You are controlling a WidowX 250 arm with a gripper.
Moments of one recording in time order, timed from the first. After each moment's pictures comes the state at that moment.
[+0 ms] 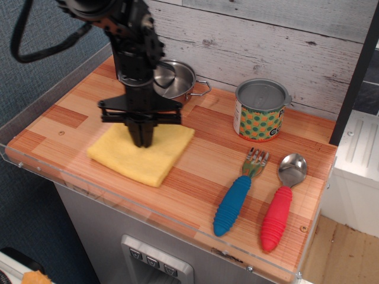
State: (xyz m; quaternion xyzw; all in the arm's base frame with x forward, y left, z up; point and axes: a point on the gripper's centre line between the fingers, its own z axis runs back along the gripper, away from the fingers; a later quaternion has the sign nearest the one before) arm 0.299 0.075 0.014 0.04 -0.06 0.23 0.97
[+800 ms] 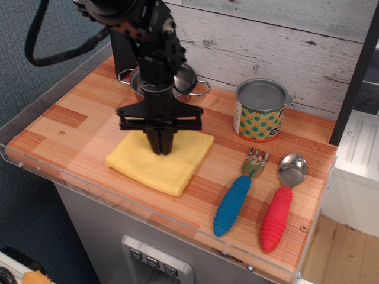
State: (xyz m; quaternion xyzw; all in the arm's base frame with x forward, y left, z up) arm 0.298 0.045 0.016 0.02 -0.06 0.23 0.97
